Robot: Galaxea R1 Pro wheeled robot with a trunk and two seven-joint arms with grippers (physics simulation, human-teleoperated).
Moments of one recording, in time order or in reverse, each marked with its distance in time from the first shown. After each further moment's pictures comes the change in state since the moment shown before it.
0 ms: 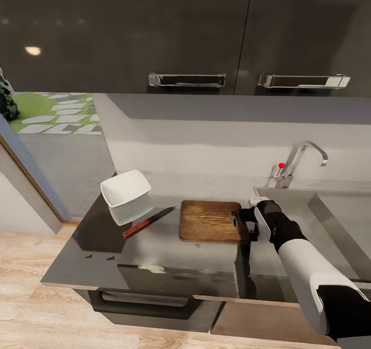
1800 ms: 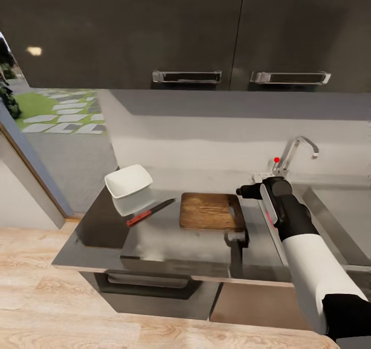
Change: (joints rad) left arm 0.000 0.000 0.000 0.000 0.000 0.000 0.000; right arm 0.001 0.005 -0.001 -0.396 -0.001 0.240 0.013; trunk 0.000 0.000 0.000
